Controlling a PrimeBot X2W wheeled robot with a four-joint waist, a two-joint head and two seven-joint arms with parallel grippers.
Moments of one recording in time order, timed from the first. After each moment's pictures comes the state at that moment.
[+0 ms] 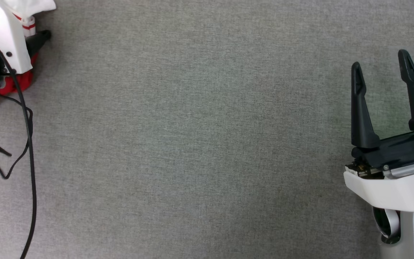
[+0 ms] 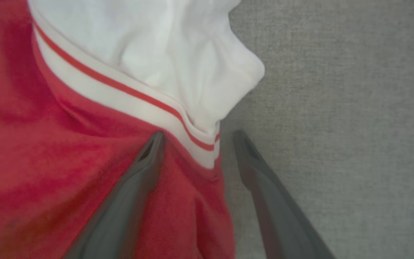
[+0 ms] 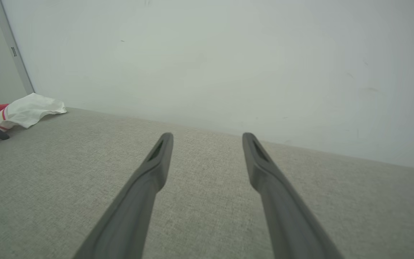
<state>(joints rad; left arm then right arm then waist) -1.11 0.60 -0.39 0.69 -0.73 -0.13 0.76 -0.26 -0.05 0.03 -0.27 -0.05 0.13 -0.26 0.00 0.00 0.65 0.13</state>
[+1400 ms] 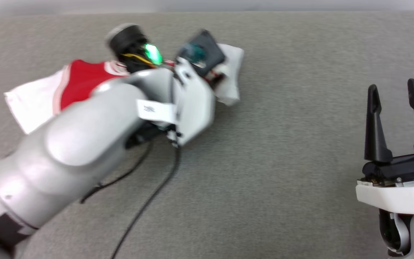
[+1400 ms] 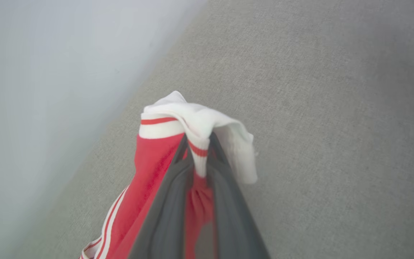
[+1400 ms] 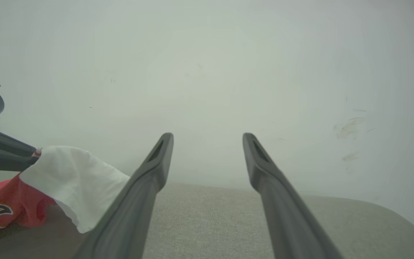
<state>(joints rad) -1.19 0.52 -1.12 0.21 -0.76 -0.13 0.41 -0.18 -0.05 -0.05 -0.21 0.09 0.13 -0.26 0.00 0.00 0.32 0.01</state>
